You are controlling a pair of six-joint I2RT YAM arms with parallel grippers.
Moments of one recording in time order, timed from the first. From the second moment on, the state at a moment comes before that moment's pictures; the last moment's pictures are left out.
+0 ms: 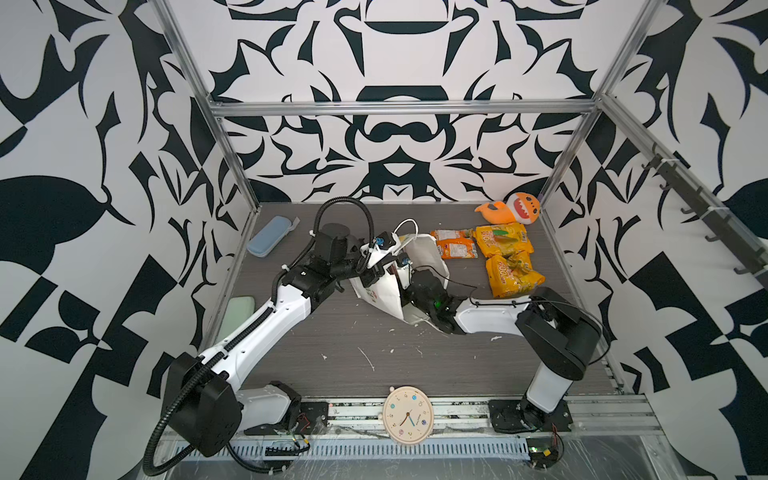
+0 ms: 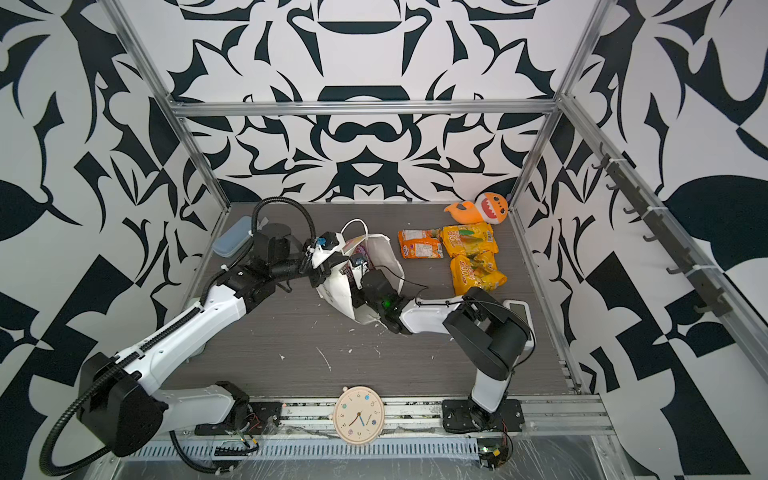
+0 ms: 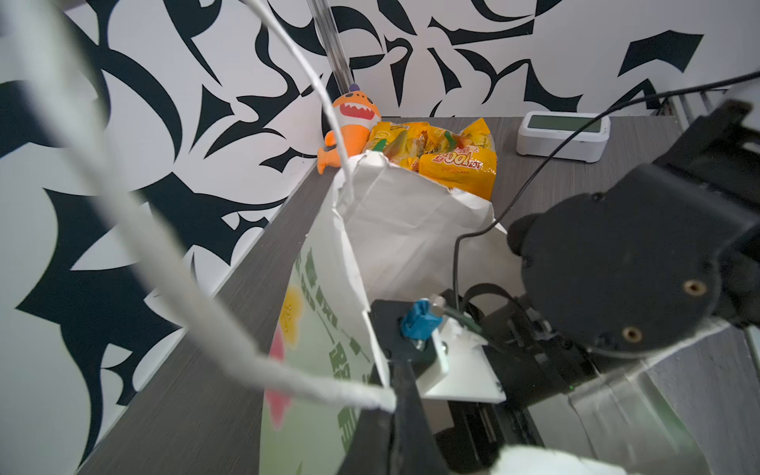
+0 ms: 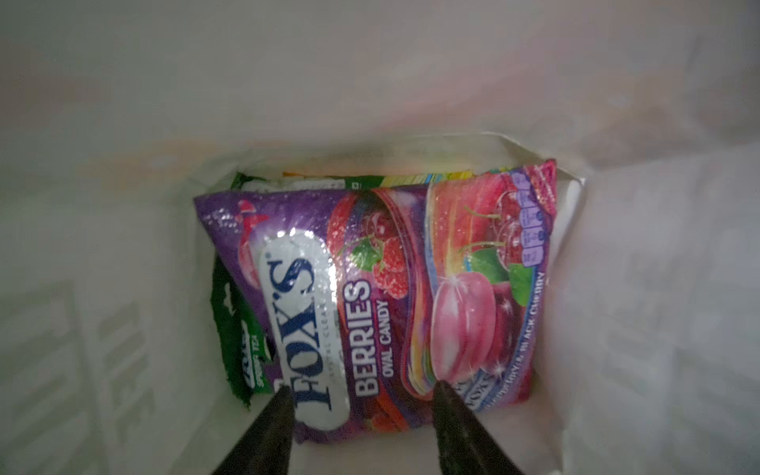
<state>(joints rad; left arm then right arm) -0.55 1.27 1.03 -0.17 0.52 0.50 0.83 1.77 0.86 0.48 0.16 0.16</state>
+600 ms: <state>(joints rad) -0.55 1.31 1.03 -0.18 0.51 0.51 0.77 2.05 1.18 0.34 0.11 0.30</state>
